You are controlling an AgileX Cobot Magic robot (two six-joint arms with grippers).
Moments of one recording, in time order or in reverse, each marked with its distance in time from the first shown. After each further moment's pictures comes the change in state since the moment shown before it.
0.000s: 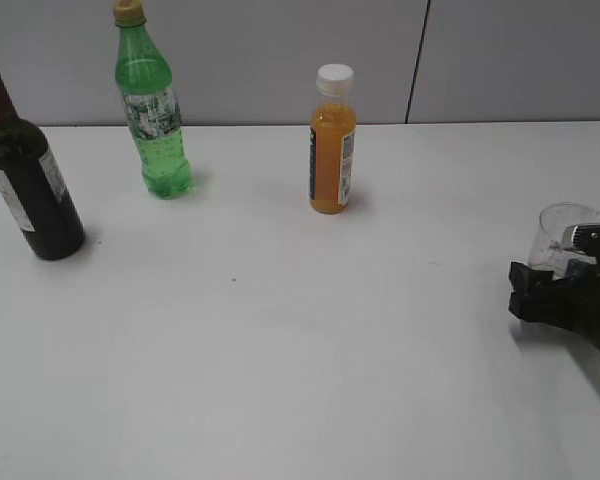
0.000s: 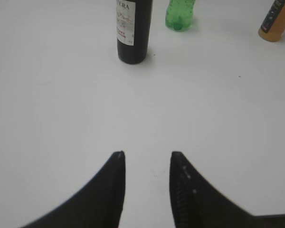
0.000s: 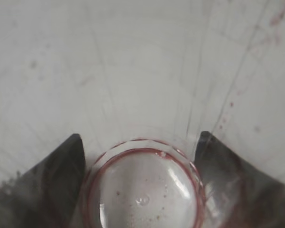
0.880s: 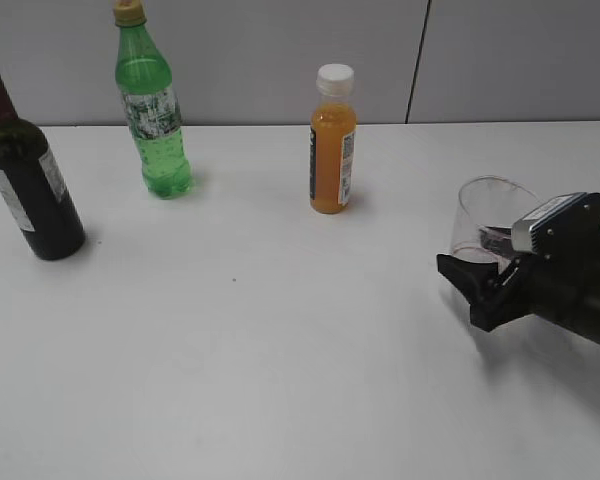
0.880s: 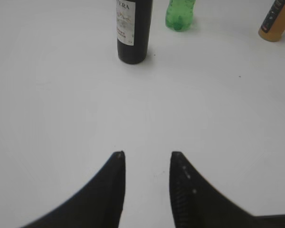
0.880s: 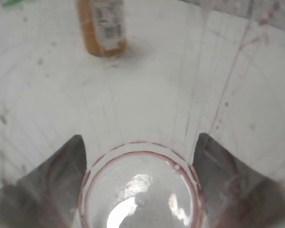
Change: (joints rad) left arm 0.000 0.000 0.000 0.000 0.000 0.000; right arm 0.006 -0.112 -0.052 -0.537 0.034 -0.050
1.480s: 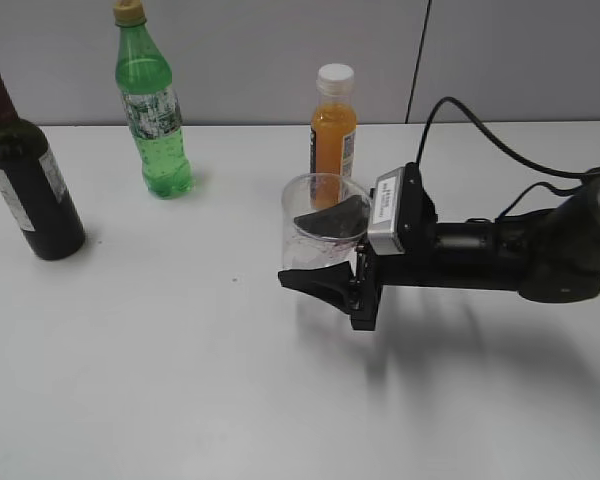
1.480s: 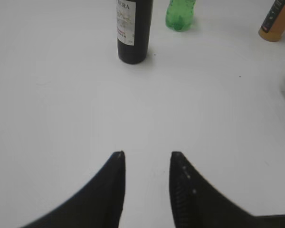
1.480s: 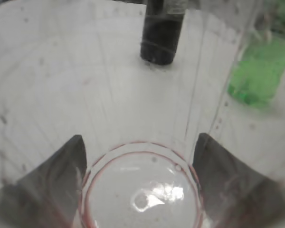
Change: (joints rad) left arm 0.000 0.000 0.000 0.000 0.000 0.000; right arm 0.276 0.150 -0.460 -0.556 0.006 0.226
